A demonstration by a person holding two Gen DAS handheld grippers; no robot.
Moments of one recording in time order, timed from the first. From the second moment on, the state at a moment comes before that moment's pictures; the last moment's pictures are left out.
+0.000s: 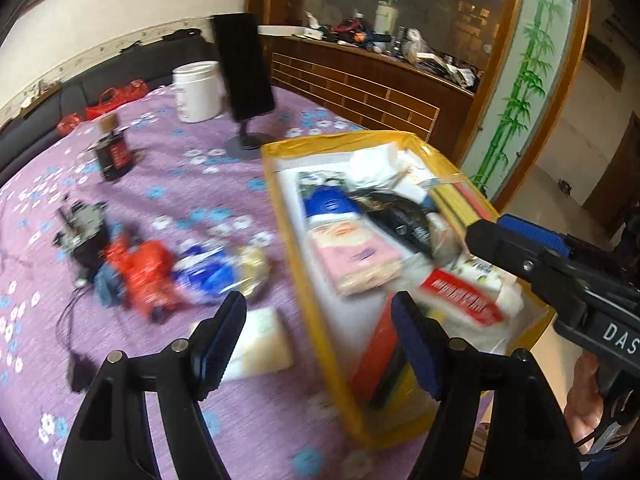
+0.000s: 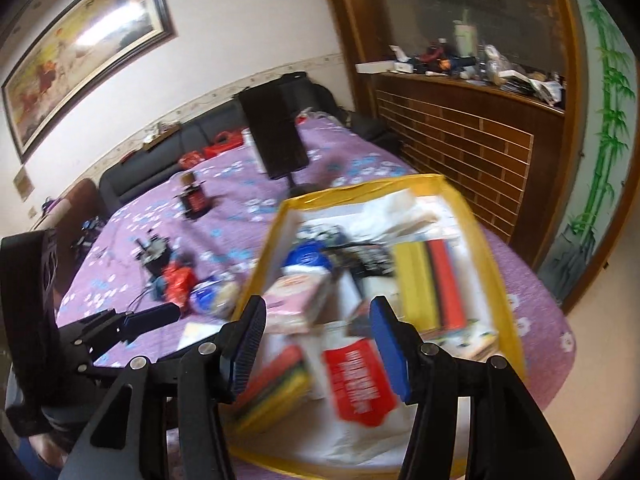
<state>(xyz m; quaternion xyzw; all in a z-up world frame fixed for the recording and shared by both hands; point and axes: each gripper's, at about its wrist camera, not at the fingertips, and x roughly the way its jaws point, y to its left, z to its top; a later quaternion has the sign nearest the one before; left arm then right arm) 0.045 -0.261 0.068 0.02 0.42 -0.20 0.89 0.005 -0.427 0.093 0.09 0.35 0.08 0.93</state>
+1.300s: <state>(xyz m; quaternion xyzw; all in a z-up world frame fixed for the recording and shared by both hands) 0.078 -0.231 0.004 0.02 0.50 -0.14 0.85 0.001 -0.388 0.090 0.09 0.34 0.11 0.93</state>
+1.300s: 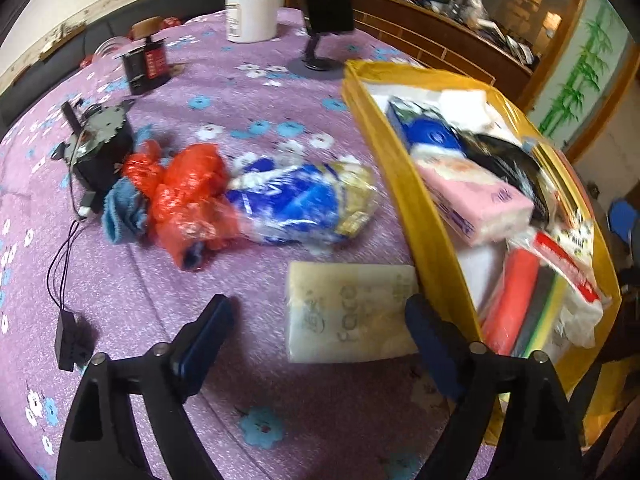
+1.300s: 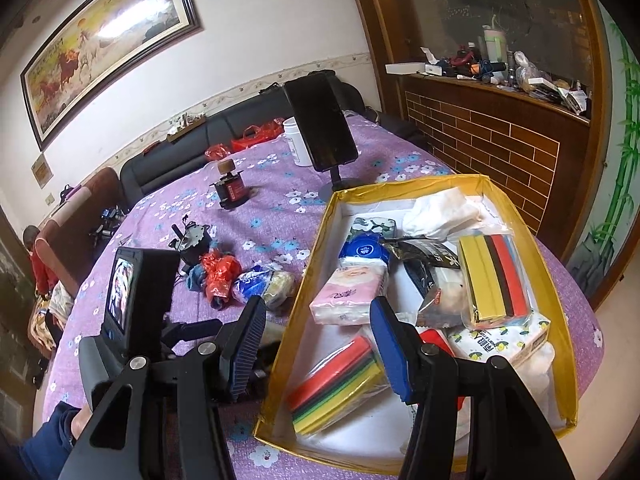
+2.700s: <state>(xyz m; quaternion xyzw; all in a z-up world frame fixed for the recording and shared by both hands) -0.006 -0.152 0.022 0.04 0.46 -0.19 0.87 0.136 -0.271 0.014 -0.11 0.50 0.20 0.84</state>
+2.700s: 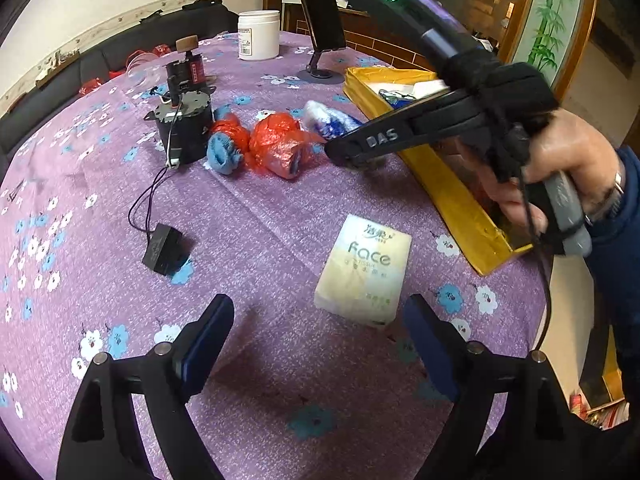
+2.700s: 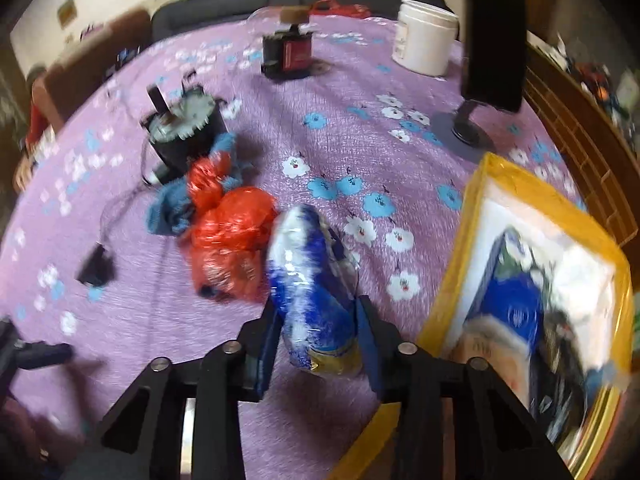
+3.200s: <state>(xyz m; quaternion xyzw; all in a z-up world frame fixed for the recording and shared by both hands) 0.013 -0.196 0.001 0.11 0.47 -0.16 0.86 0.022 -0.322 0.075 0.04 0.39 0.22 0.89</state>
